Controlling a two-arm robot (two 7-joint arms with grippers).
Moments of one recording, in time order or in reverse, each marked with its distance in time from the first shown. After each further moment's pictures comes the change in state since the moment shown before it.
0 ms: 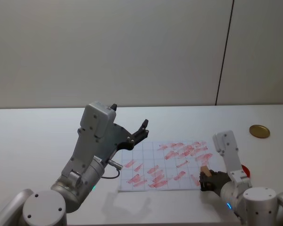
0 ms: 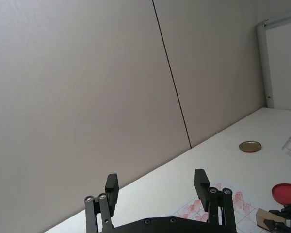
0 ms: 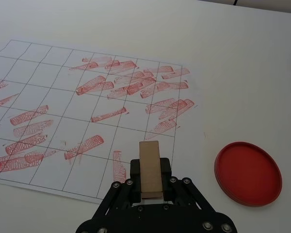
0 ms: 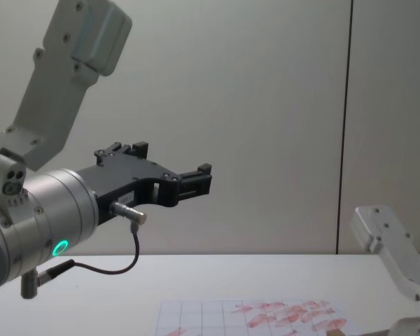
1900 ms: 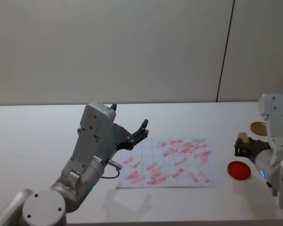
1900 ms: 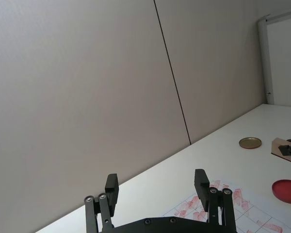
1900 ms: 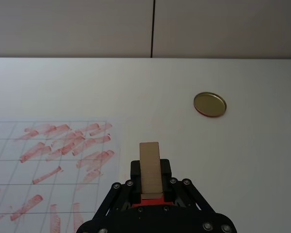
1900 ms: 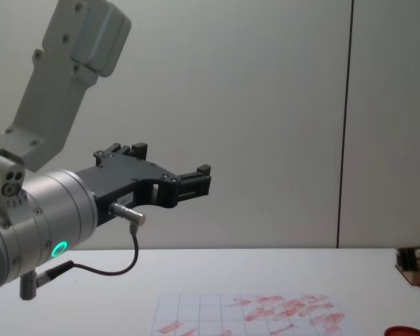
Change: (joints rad) left arm 0.000 0.000 0.000 0.000 0.000 0.000 0.000; right arm -0.035 0.054 0.113 -0.307 0.084 0.140 -0.151
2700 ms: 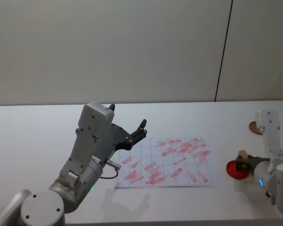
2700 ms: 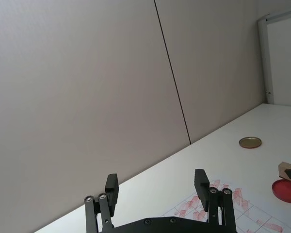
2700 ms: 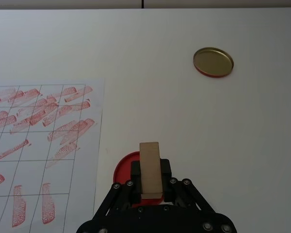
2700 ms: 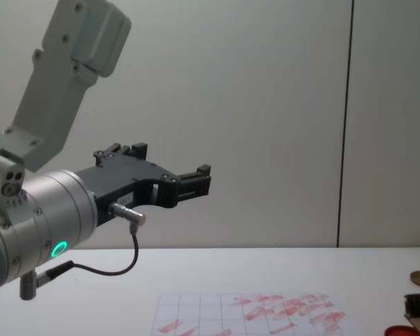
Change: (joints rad) left arm 0.000 0.000 0.000 0.000 0.000 0.000 0.000; right arm 0.062 -0.005 0.024 0.202 0.004 0.006 0.036
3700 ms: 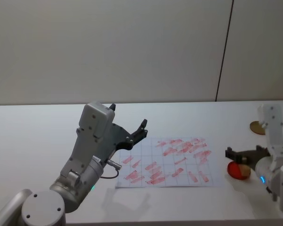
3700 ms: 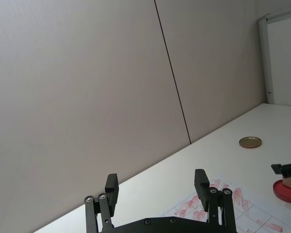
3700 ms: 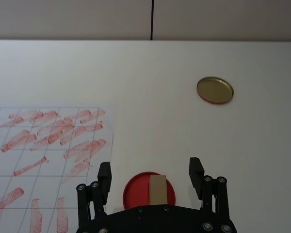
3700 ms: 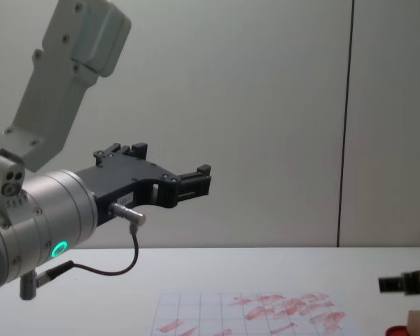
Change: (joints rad) left arm 0.000 0.000 0.000 0.000 0.000 0.000 0.000; right arm -0.030 0.005 0.005 -0.064 -0.026 -0.070 0.037
